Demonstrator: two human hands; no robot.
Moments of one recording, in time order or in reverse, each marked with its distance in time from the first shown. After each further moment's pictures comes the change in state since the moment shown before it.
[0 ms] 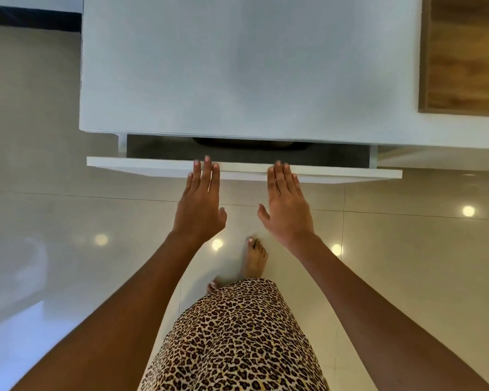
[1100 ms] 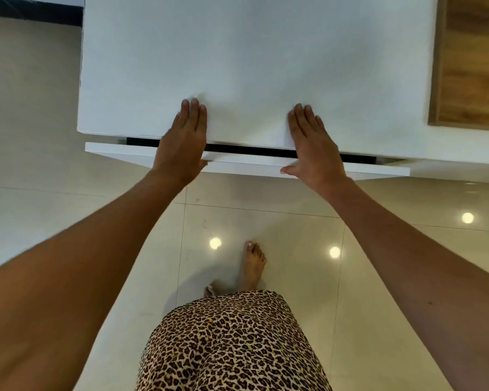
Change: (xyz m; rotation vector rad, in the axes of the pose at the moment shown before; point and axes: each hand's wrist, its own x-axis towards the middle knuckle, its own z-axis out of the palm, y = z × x) left_hand 0.083 -0.035 -0.064 0.217 0.041 0.060; right_hand 0.094 0.051 -0.059 -0.115 0.063 -0.122
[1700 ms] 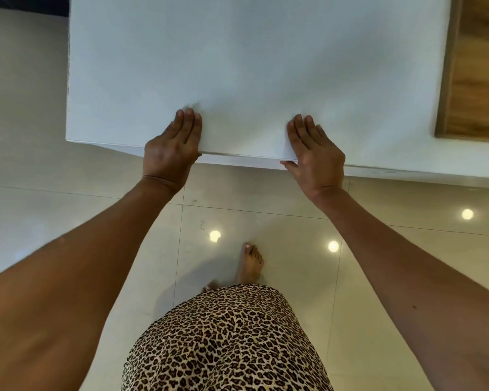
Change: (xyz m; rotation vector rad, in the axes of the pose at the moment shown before) left_hand 0.014 -0.017 0.017 0.263 0.199 0.146; right_hand 0.008 0.009 0.022 -0.088 0.371 -0.070
